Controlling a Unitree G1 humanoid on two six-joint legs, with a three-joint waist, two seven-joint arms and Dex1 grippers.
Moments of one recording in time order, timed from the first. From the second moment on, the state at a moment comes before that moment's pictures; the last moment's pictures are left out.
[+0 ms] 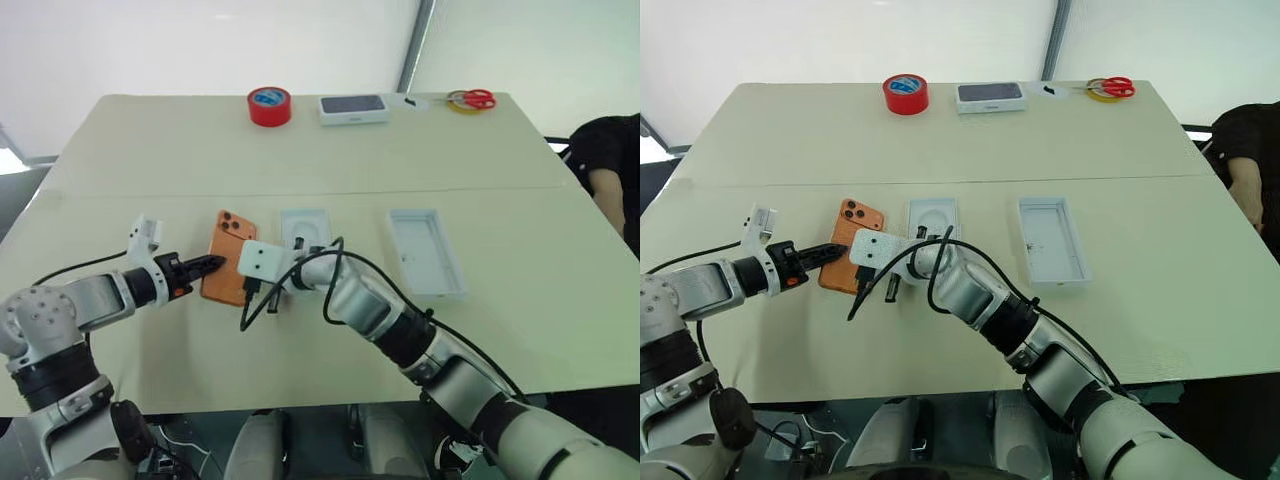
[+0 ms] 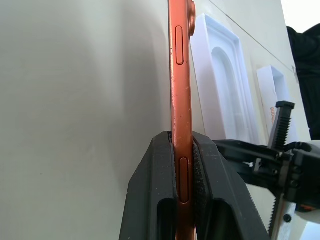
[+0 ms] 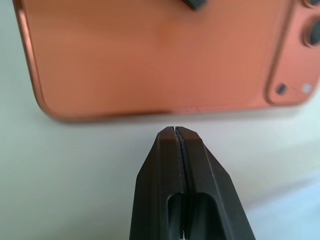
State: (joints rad) left arm -0.44 0.48 0.67 -0.08 -0.91 1.61 -0.28; right arm -0.80 -0.09 0.65 0.13 -0.27 0.66 0.70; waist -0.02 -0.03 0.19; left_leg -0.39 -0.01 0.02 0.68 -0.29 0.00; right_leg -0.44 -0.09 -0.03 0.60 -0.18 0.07
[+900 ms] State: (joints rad) left arm -0.63 -0.06 0.75 -0.05 -1.16 1.51 0.31; right arm -0.42 -0.64 0.02 -0.17 0.18 0.59 0.96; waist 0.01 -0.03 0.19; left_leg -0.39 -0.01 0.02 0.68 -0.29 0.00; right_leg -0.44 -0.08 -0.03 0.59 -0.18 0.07
